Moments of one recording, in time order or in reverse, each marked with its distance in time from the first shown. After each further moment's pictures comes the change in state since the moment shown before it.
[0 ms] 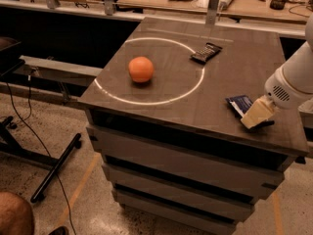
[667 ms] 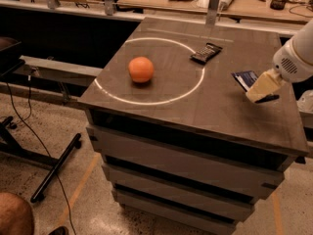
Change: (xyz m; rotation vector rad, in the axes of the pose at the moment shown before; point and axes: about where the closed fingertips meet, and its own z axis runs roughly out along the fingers) arm -0.039 -0.042 -0.032 0.062 -0.087 0.025
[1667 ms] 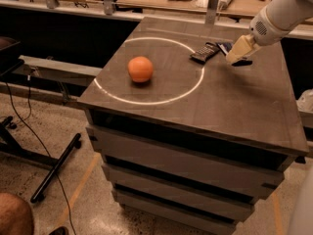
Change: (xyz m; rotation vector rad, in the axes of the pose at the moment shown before) arm -0.120 -0.060 0.047 -0.074 -0.112 0.080
